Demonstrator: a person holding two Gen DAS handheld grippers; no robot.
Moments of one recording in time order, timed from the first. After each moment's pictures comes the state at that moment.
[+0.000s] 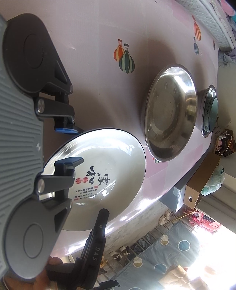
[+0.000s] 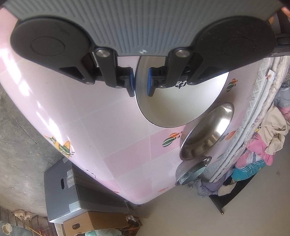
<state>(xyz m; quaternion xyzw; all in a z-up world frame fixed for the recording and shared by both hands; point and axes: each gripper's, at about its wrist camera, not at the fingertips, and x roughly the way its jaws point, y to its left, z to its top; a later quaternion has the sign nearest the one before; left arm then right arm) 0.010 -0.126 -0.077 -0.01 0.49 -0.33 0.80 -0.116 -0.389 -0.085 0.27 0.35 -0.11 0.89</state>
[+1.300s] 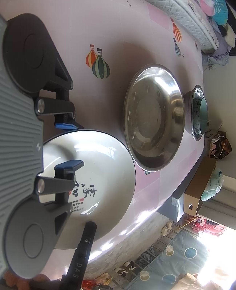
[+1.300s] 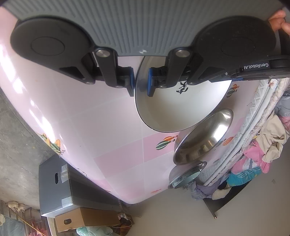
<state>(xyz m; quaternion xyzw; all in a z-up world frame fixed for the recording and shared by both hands) 0.020 -0.149 -0.079 0.06 0.46 -0.30 0.84 -0.110 -0.380 -0.091 0.24 0.35 -0.10 0.90</state>
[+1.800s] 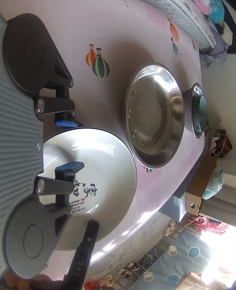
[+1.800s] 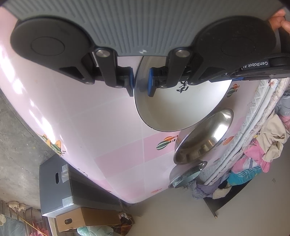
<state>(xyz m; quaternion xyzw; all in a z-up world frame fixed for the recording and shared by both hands) 0.016 -0.154 -0.078 0.07 0.45 -0.30 0.84 -0.109 -0.379 -0.091 0.24 0.35 -0.10 0.90</state>
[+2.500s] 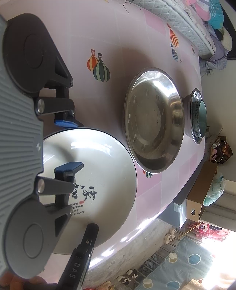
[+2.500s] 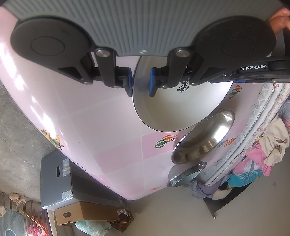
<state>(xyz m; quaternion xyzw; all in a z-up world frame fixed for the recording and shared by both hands) 0.012 -0.157 -0.074 0.08 0.46 -0.27 0.84 -0.109 -0.370 -0.090 0.22 0.34 -0.11 0.91</state>
